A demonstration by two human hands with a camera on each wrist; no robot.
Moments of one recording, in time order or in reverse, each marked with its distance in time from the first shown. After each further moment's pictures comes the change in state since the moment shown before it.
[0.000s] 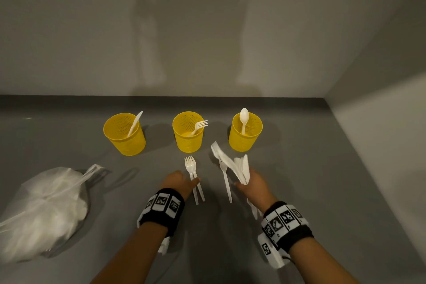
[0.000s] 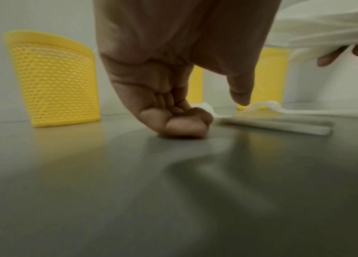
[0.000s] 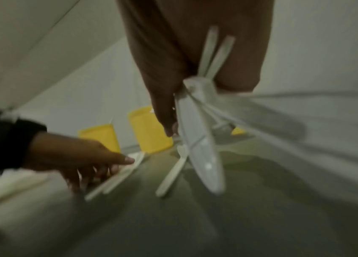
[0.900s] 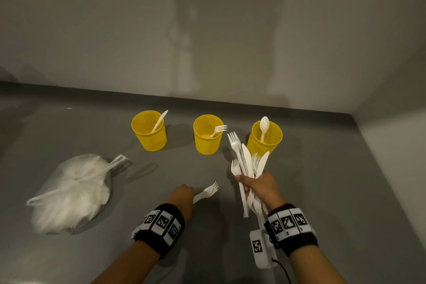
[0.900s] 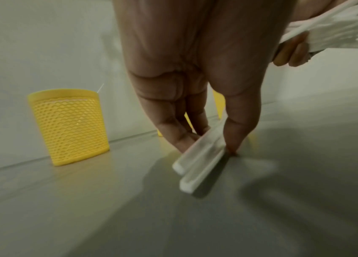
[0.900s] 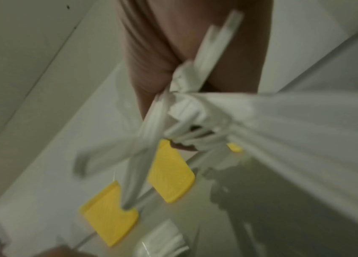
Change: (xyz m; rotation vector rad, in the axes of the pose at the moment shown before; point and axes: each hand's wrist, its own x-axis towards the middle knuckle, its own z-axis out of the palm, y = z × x) left_hand -0.026 -0.034 0.005 0.318 -0.096 0.081; right_hand 0.000 -0.044 0.004 0.398 -0.014 0.142
